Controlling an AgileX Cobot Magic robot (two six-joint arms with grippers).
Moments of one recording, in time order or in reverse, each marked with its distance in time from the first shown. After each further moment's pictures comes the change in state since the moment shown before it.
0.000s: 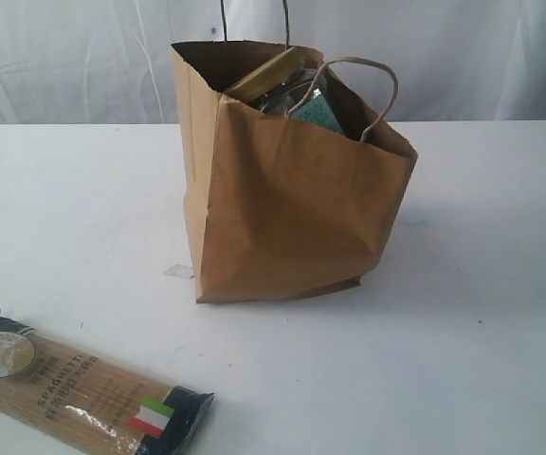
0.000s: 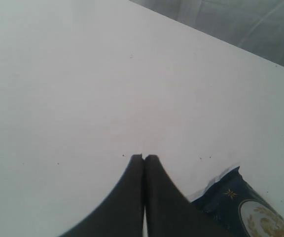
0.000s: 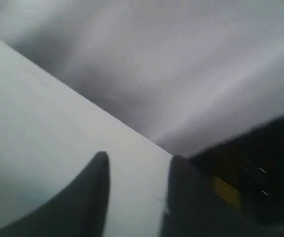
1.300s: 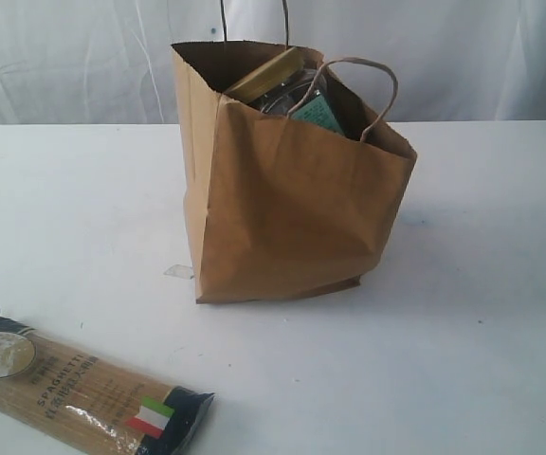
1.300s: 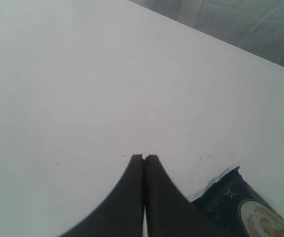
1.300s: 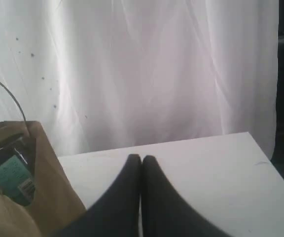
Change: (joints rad) left arm 0.000 0.000 0.000 0.000 0.000 0.000; right arm -0.356 -1.048 0.999 0.477 -0.532 0.322
